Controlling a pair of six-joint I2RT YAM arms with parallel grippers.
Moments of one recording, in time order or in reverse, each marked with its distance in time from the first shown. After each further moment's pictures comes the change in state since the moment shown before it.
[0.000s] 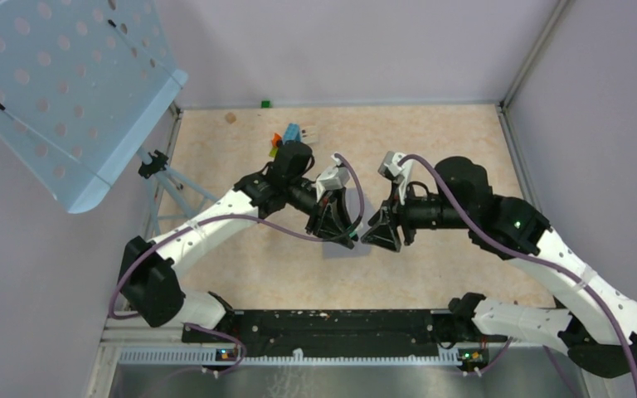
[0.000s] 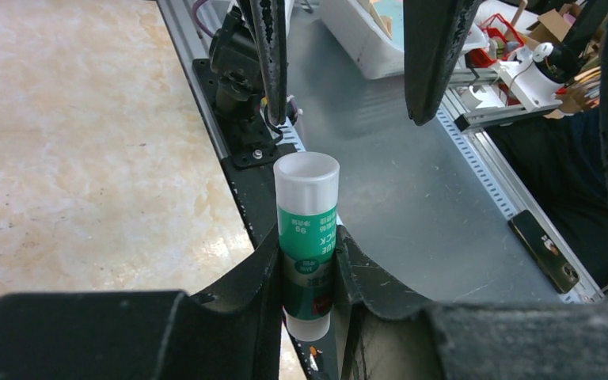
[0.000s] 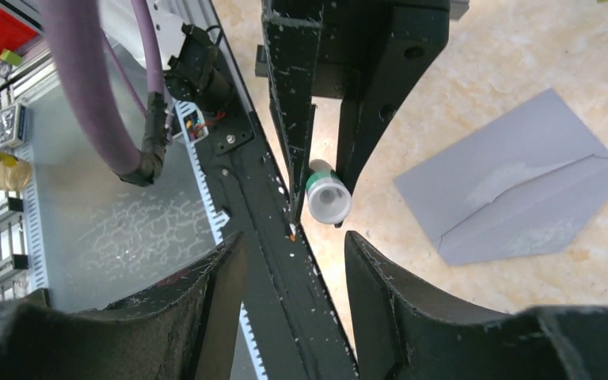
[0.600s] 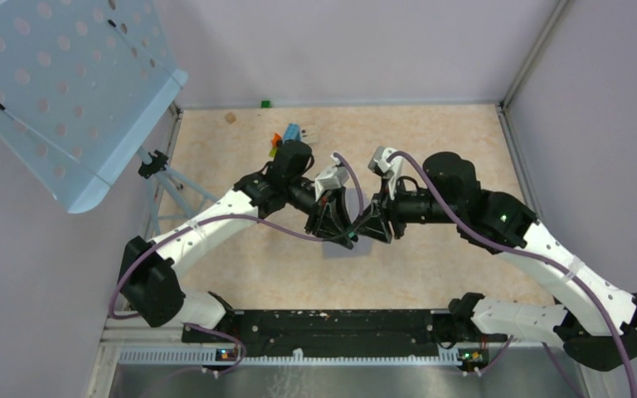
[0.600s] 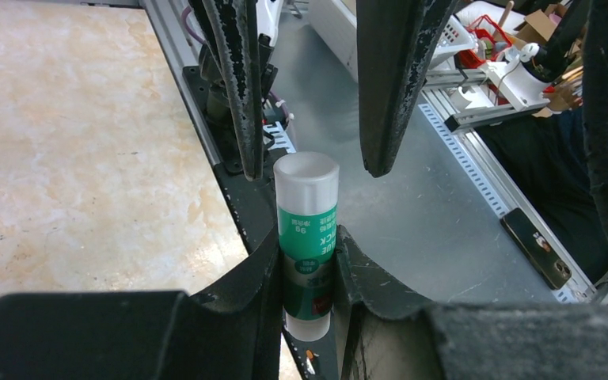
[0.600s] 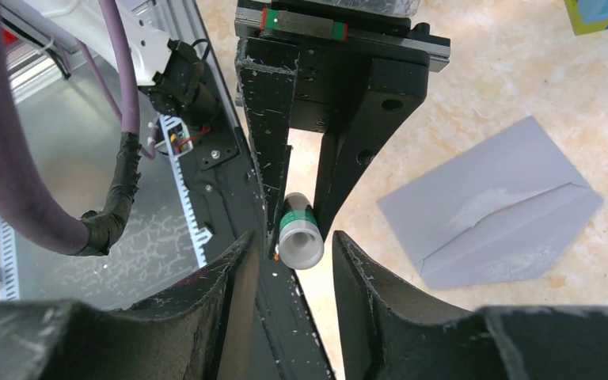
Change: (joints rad) left arm 0.000 0.001 0.000 0.018 0.033 -0.016; right arm 0.013 0.055 0.010 0.070 0.026 -0.034
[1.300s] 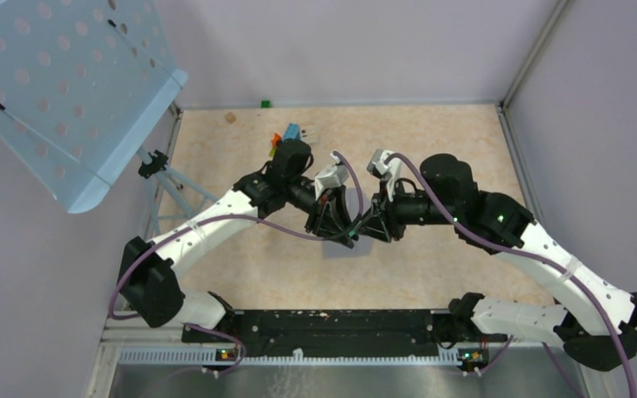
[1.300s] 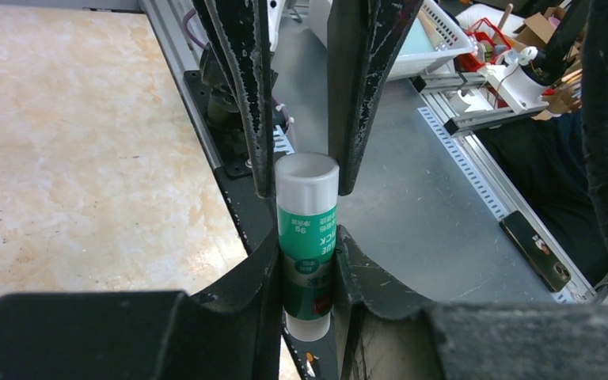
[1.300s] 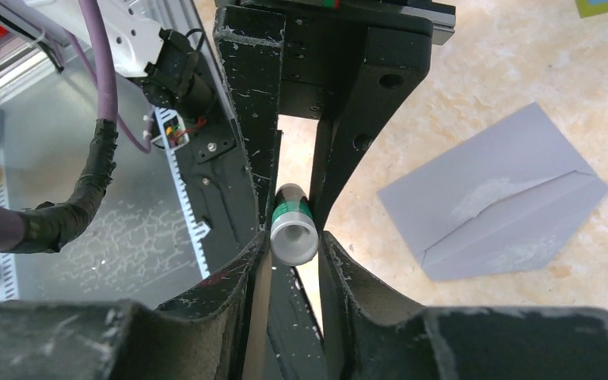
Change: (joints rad) left arm 0.000 -0.003 0.000 0.028 0.006 -0.030; right arm 0.000 0.000 -0.021 -0.005 0.006 0.001
